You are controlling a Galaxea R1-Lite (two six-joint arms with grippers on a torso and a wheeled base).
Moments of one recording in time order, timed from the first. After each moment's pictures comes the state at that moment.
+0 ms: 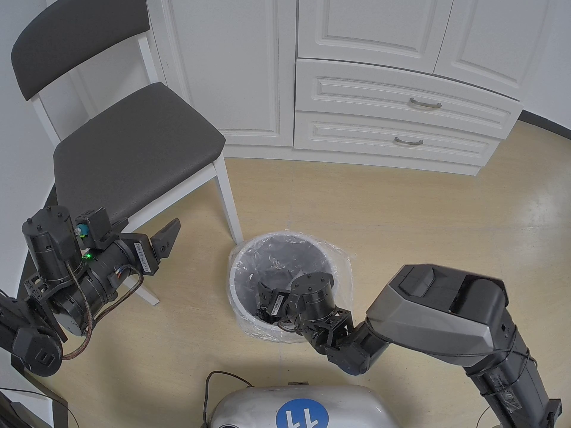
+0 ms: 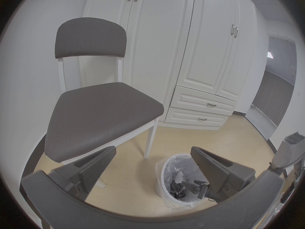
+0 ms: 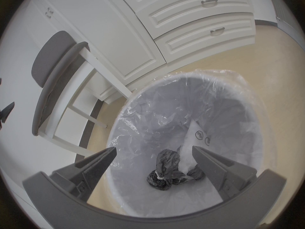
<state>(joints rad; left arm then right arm) -0.38 1.58 -0.39 -1.09 0.18 -0.14 0.77 2.61 -1.28 -1.01 -0.34 0.64</state>
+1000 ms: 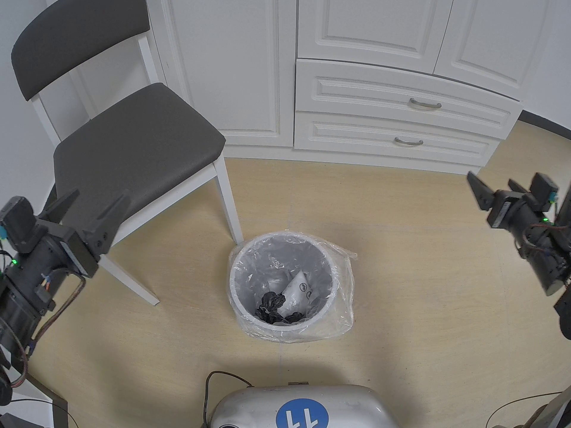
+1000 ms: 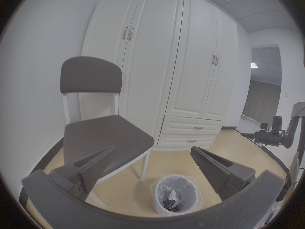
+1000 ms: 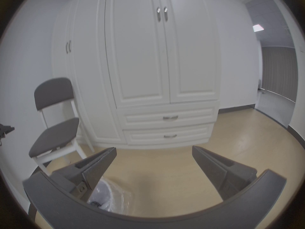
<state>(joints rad) -0.44 1.19 -0.31 -1.04 0.18 -0.05 0.29 1.48 -0.44 -1.19 -0.30 0.06</state>
